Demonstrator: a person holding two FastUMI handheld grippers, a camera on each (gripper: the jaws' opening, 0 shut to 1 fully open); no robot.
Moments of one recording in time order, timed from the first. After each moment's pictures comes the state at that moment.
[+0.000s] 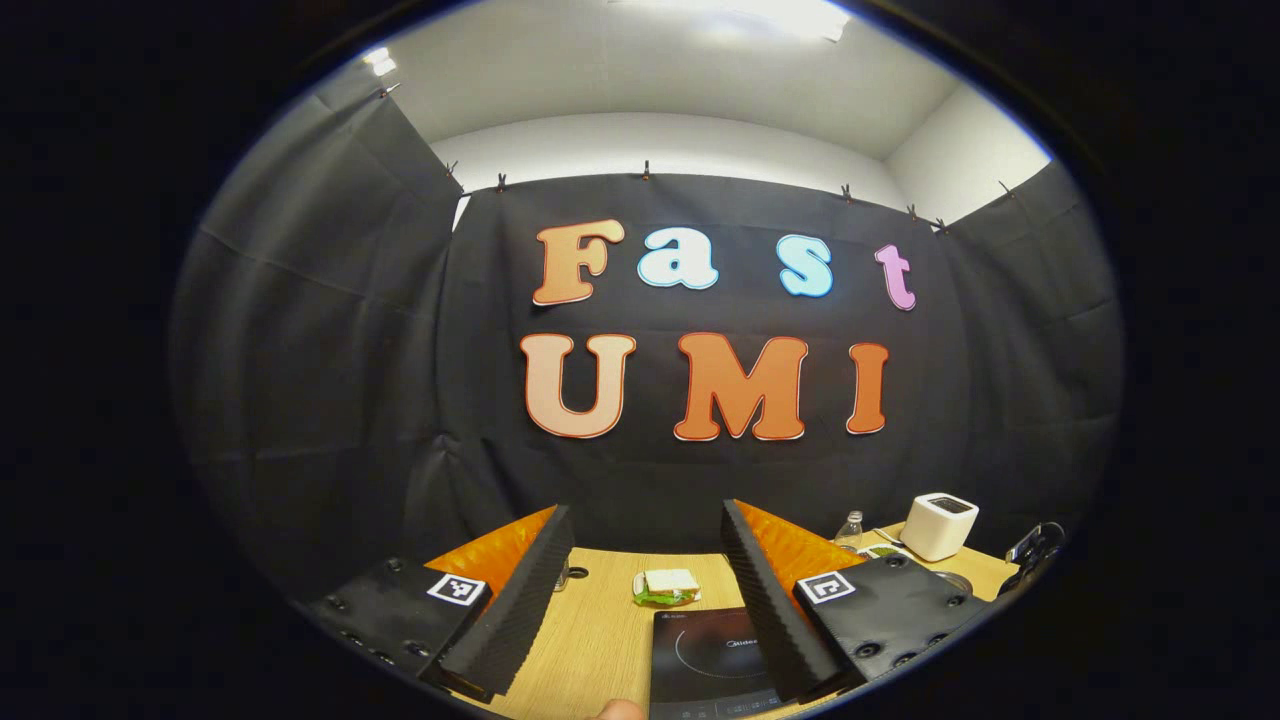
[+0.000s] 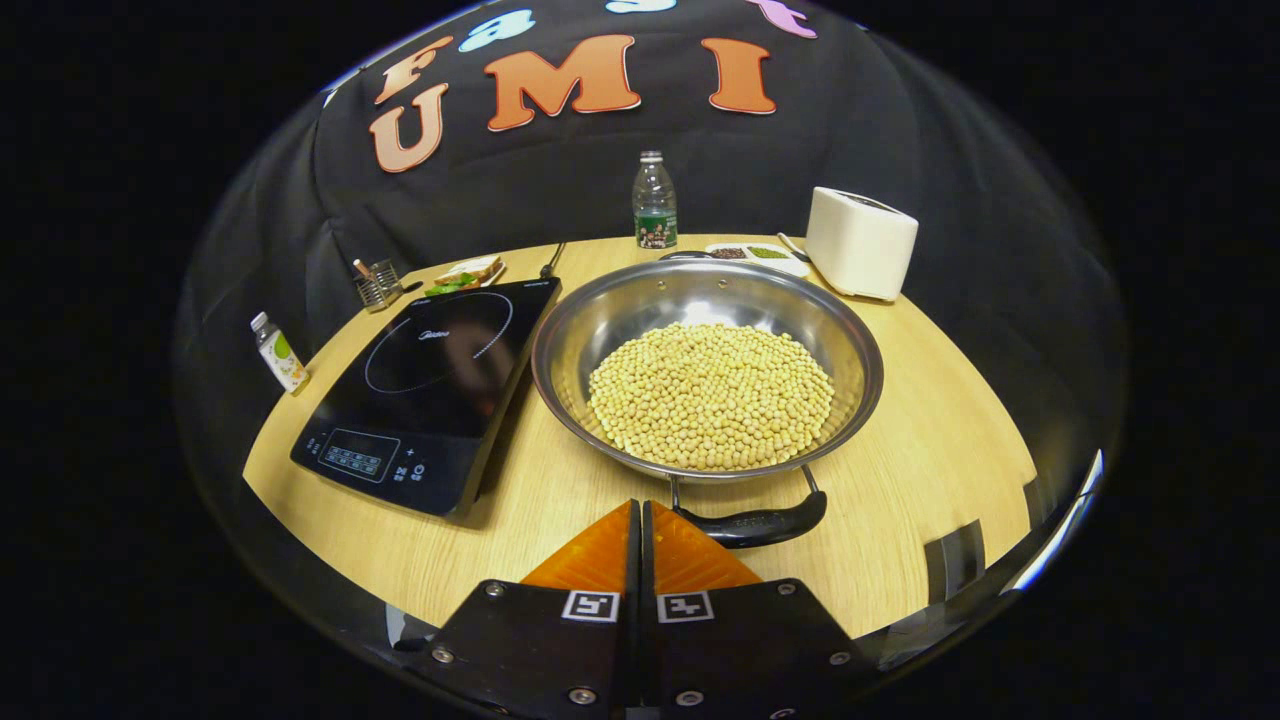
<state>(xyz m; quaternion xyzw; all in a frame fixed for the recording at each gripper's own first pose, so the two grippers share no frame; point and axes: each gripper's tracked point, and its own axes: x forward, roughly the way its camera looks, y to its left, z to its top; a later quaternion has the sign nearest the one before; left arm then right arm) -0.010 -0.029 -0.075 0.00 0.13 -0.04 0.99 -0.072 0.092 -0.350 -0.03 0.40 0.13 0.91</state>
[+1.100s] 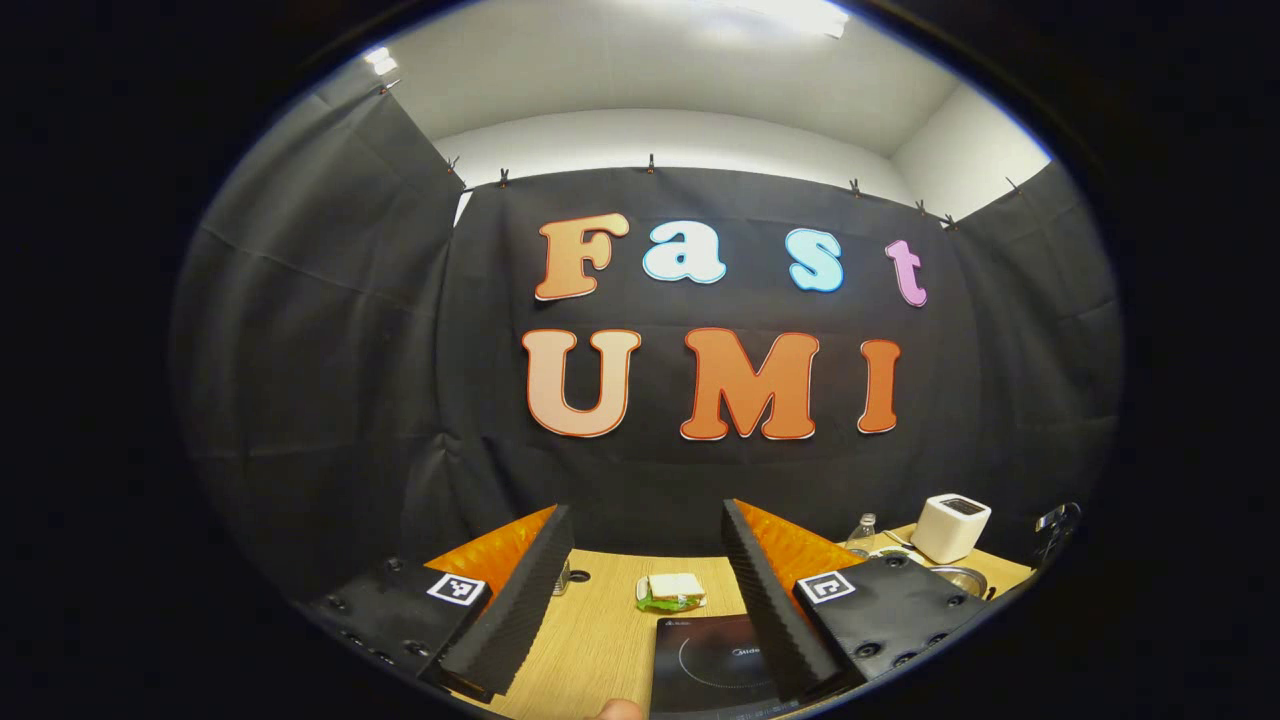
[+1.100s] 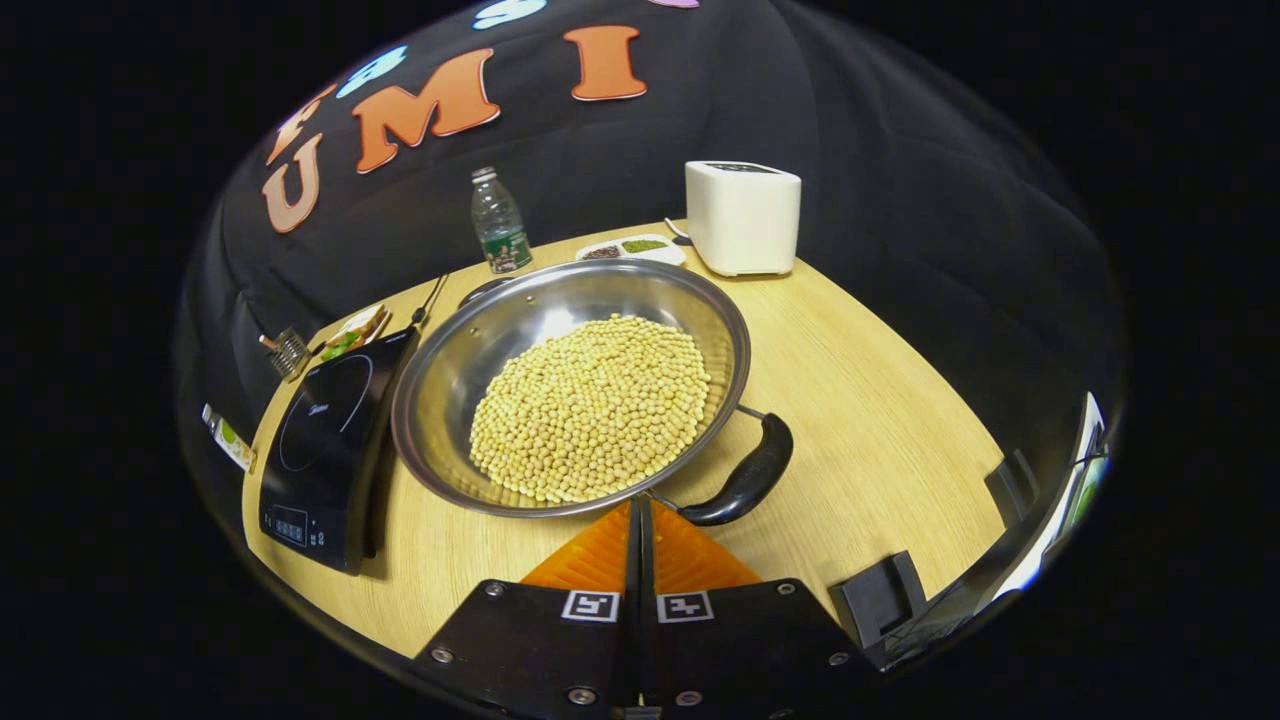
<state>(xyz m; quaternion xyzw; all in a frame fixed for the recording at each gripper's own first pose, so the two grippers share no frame) 0.021 -0.031 -0.090 0.01 0.13 -0.03 0.99 -0.004 -0.001 -0.364 0.03 0.41 0.01 0.91</state>
